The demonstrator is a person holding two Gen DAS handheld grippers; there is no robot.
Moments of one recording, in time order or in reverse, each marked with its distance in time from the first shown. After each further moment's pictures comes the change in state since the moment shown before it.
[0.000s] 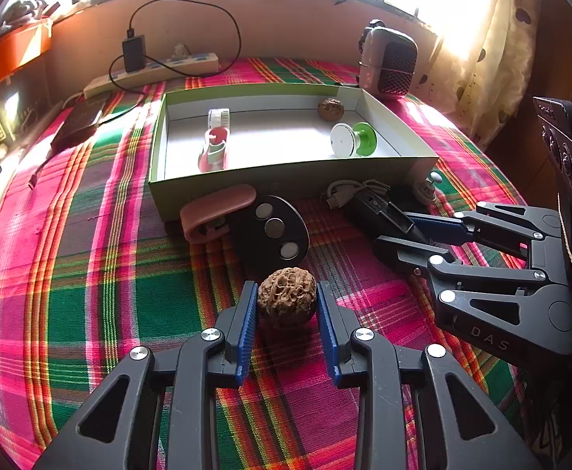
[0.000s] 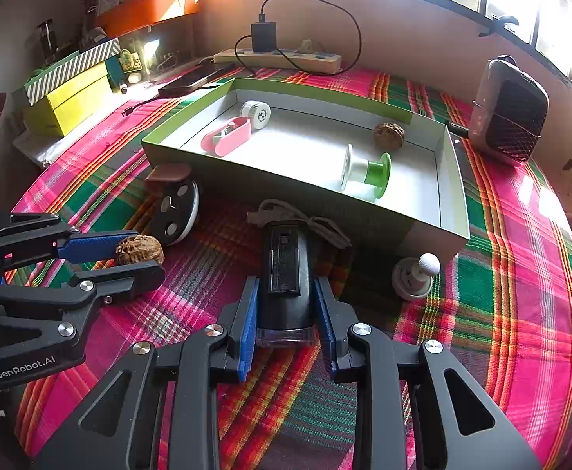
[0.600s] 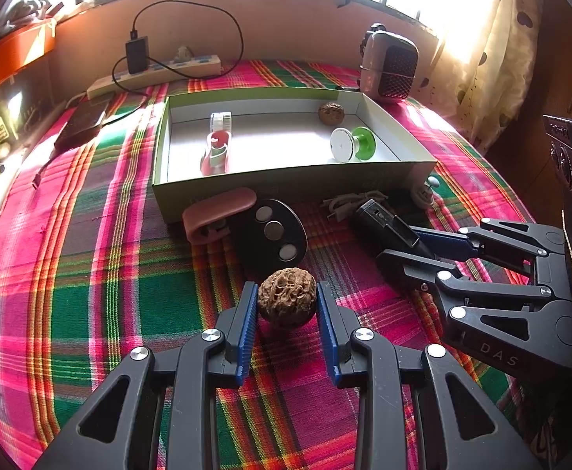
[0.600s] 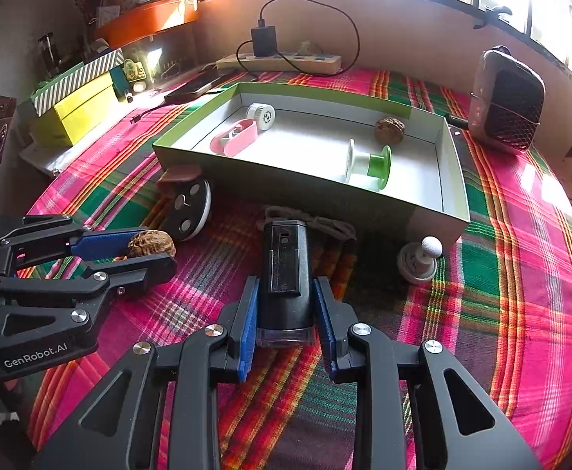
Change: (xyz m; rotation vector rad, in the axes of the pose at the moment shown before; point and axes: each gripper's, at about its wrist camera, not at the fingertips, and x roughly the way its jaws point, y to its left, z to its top) left arm -0.005 0.000 -0.001 -0.007 -0.011 0.005; right arm -0.009 0.001 -0.007 0.047 -0.014 0.051
